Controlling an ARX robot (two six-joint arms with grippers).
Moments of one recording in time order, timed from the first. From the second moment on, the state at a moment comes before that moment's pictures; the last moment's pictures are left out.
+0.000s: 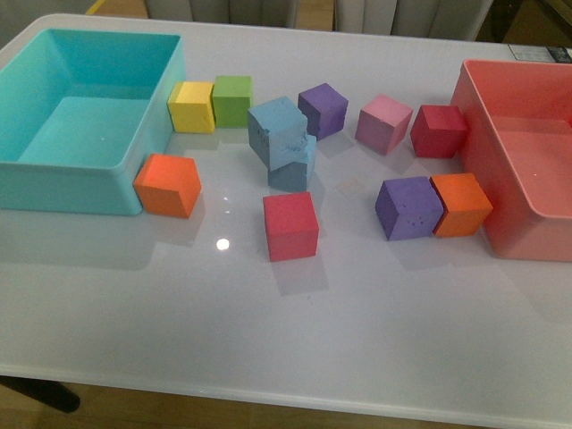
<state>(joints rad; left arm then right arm) 0.00 0.74 0.02 0.71 0.00 0.00 0.00 0.00 0.02 0.00 0.00 0.00</state>
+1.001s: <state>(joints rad) 0.00 0.22 0.02 0.22 0.00 0.00 0.00 0.00 0.02 0.00 0.00 0.00</state>
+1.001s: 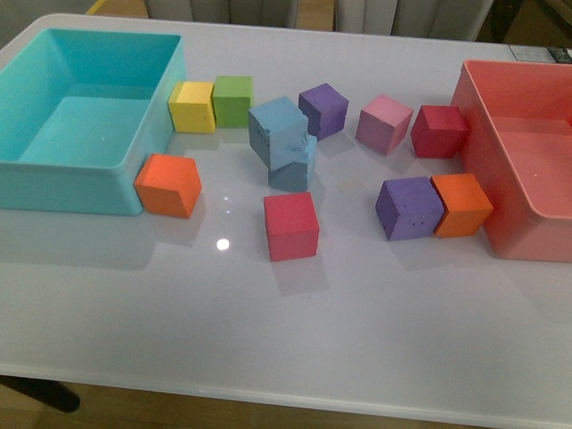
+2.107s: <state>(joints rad) 0.00 0.01 0.02 0.00 0.00 0.00 0.00 0.00 0.02 0.00 0.00 0.00</state>
